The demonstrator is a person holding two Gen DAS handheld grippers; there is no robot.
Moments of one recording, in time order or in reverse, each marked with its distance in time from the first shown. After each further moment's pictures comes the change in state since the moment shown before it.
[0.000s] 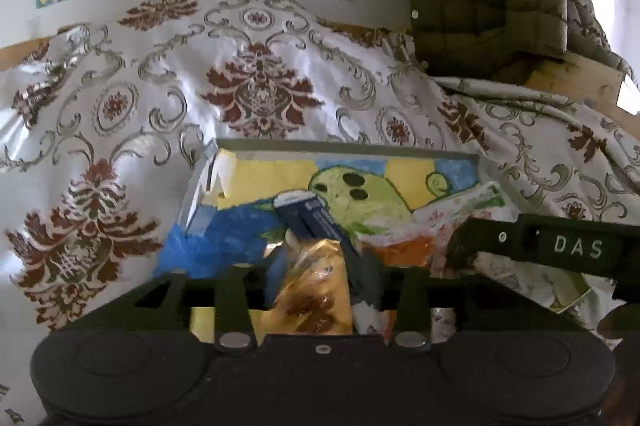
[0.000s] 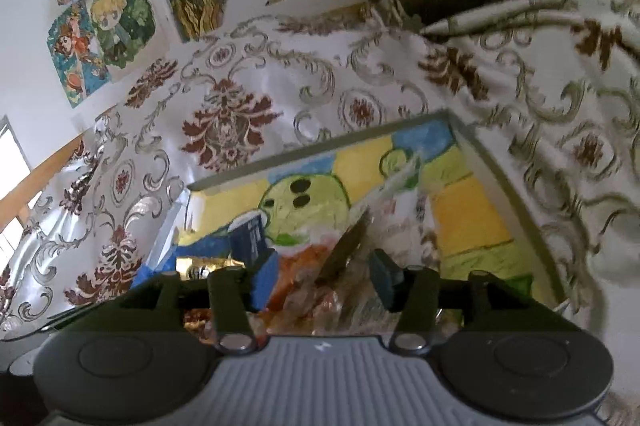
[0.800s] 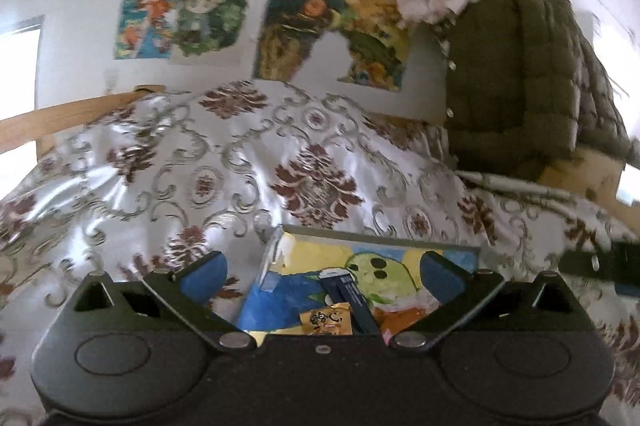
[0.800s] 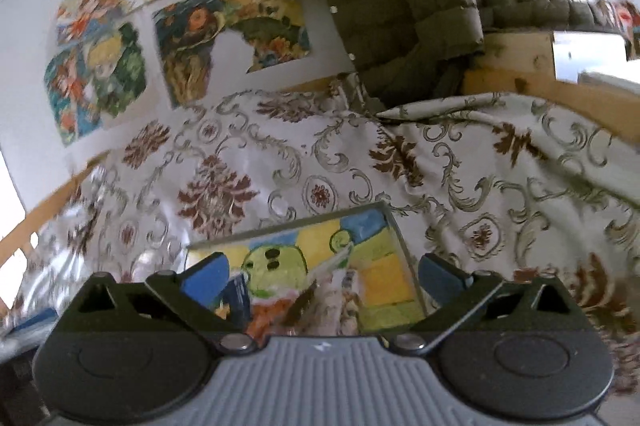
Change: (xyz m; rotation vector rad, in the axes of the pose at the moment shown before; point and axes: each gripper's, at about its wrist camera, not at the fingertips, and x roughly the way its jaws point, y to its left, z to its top) left arm -0.140 -0.013 0.022 -0.113 -0.211 0.159; right arm -0.130 -0.005 0.039 -0.045 -0.124 -0.097
